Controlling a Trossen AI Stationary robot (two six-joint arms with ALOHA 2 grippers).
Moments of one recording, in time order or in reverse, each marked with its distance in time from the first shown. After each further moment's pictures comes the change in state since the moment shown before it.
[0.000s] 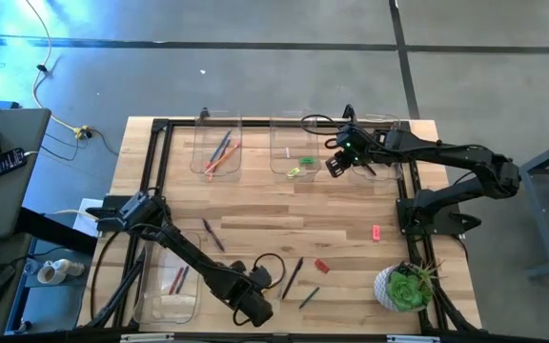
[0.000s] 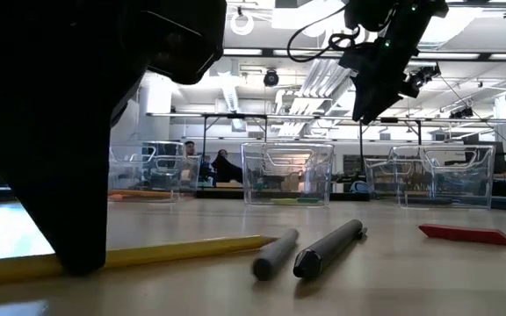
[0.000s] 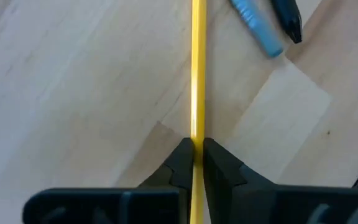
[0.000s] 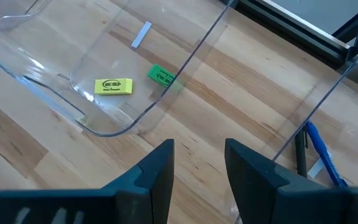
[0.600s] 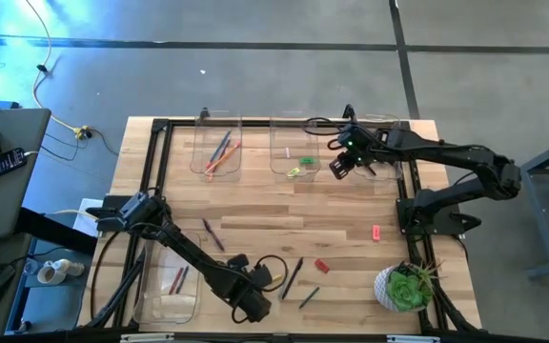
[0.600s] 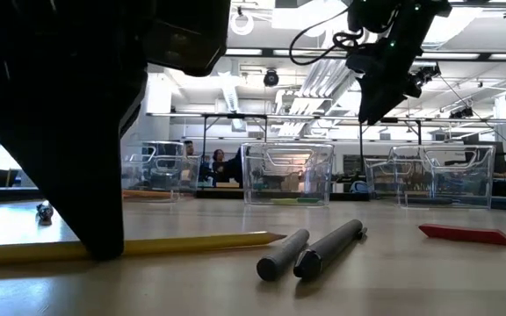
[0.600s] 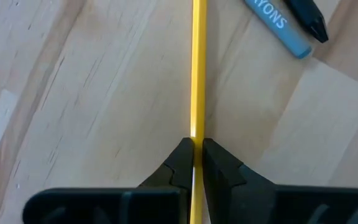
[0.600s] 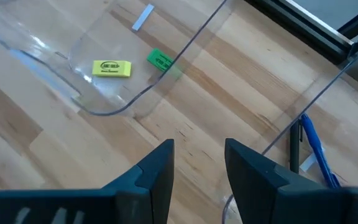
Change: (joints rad) left arm 0.010 -0.002 -0.004 -0.047 -0.079 0.182; right arm -0.019 -0.014 0.000 -0.044 -0.042 -0.070
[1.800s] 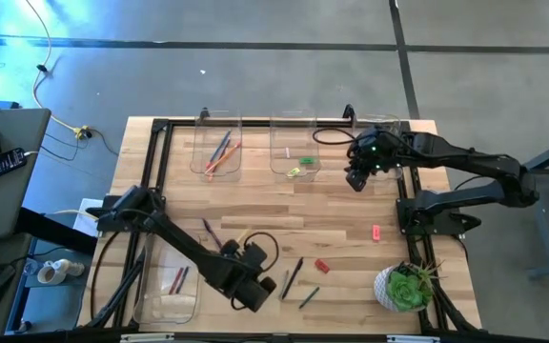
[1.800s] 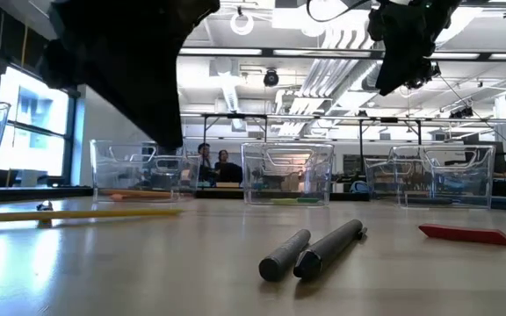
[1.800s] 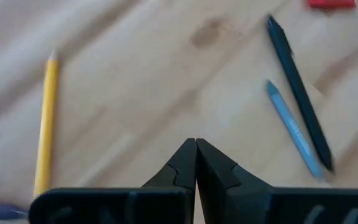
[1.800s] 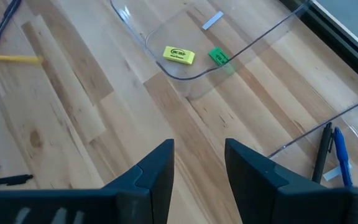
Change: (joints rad) left arm 0.005 -0.148 -0.005 -0.125 -0.251 -0.315; right arm 0.078 -0.203 0.000 -0.082 -0.138 -0.139
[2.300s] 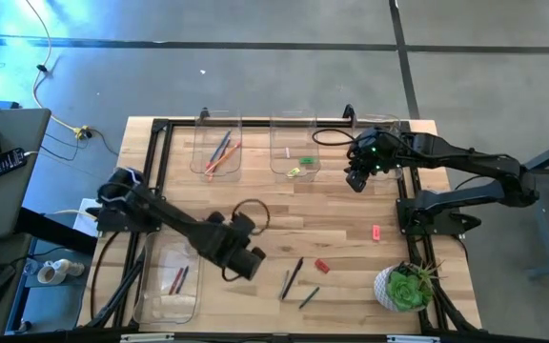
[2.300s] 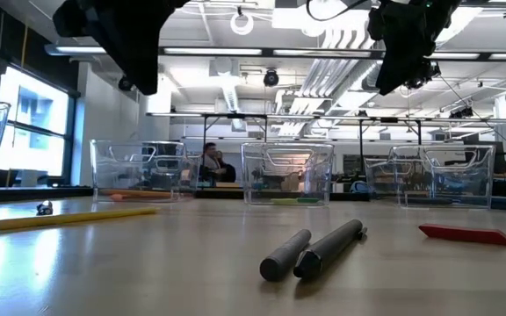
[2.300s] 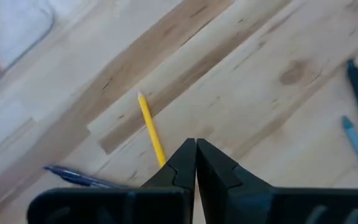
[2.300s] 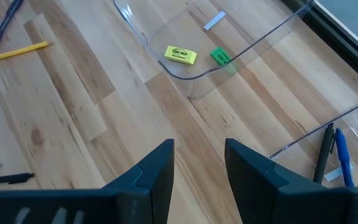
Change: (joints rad) left arm 0.120 -0.188 0.002 -0.328 0.032 0.029; right arm 0.008 0.000 0.000 0.000 0.001 0.000
